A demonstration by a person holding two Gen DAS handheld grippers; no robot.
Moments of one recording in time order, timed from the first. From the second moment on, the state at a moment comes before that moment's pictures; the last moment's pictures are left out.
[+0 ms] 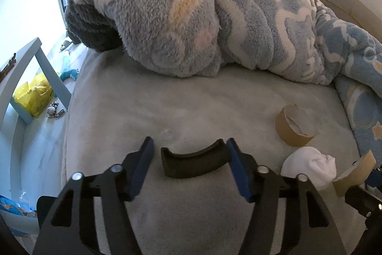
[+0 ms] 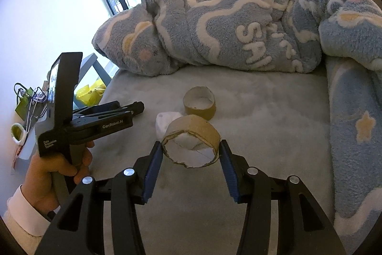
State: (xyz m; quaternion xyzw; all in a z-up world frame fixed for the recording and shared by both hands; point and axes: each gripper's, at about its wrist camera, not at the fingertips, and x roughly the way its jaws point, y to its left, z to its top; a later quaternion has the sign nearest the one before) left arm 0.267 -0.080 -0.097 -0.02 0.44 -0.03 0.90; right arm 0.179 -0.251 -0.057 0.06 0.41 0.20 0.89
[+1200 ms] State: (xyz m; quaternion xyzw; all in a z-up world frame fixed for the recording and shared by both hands) left arm 0.164 -0.016 -0.042 -0.07 0.39 -0.08 0.91; right arm 0.116 -0.180 -0.009 0.05 0.37 0.22 0.90
